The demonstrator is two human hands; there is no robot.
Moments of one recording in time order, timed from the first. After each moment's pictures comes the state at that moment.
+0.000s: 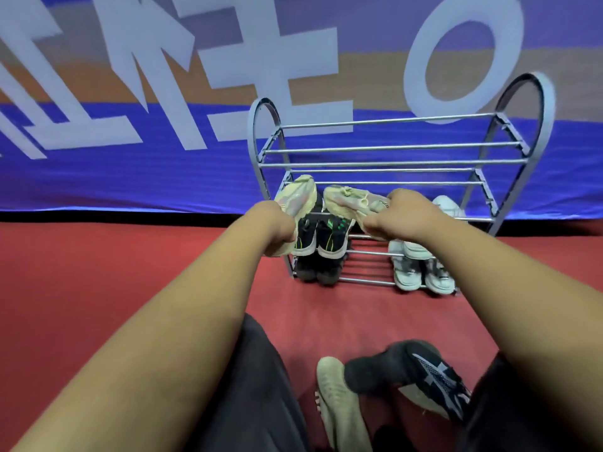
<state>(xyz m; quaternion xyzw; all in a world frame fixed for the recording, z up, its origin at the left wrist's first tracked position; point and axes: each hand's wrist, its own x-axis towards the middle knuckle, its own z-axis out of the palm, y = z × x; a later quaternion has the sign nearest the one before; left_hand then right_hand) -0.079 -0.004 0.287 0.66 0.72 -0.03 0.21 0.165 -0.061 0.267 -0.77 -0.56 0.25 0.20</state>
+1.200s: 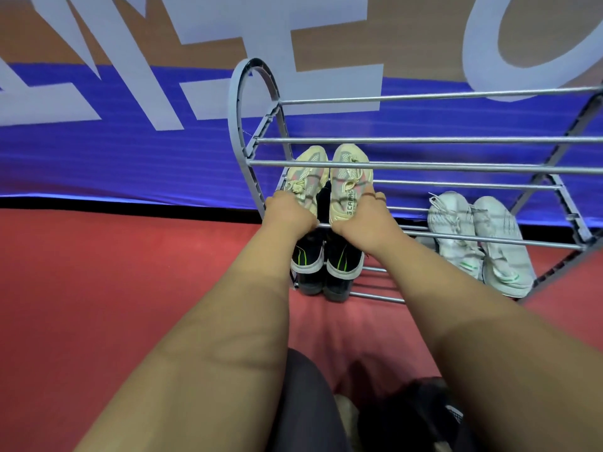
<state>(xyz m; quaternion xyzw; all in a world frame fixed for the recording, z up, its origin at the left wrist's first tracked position) -0.045 0.162 0.173 0.61 0.75 0.11 0.24 0.108 0.119 0.137 -0.74 -0.54 0.29 0.29</state>
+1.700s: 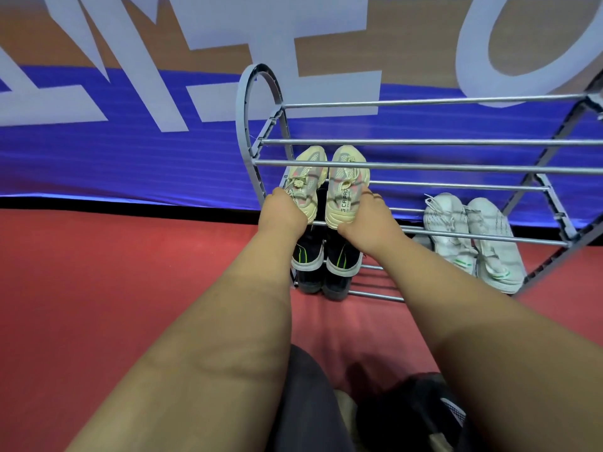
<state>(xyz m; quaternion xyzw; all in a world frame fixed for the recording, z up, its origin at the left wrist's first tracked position) -0.059 0.149 0.177 0.63 0.74 0.13 0.19 0.106 0.095 0.153 -0.74 -0.57 0.26 0.26</state>
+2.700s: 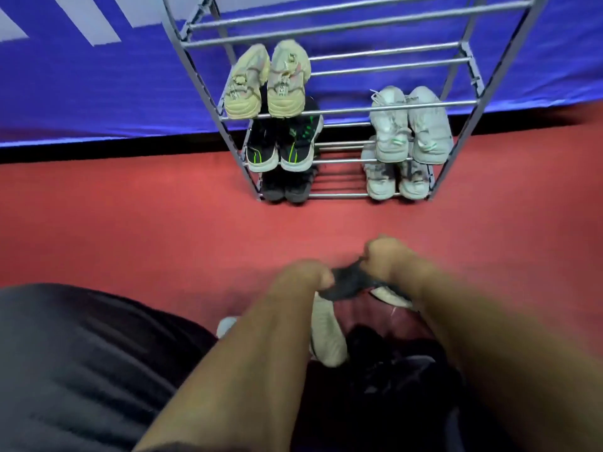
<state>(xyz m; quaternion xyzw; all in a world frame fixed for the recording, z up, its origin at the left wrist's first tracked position) -0.006 -0.142 0.031 0.65 0.61 -0.26 0.38 0.163 -0.175 0.011 -0.73 -0.61 0.29 -0.11</state>
